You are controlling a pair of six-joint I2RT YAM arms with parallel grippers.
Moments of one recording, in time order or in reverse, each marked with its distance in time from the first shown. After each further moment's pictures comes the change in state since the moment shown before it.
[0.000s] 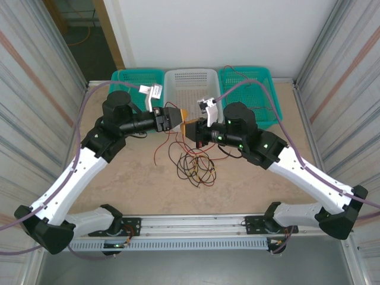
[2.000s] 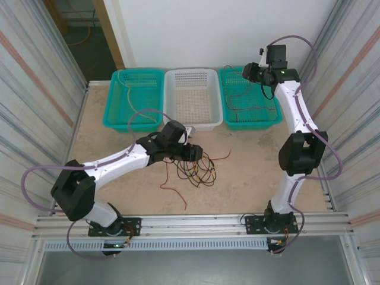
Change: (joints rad) left arm -0.234 0.348 -0.219 -0.065 -0.359 0.096; right arm -0.825 0.723 0.655 -0.330 0.048 -0.146
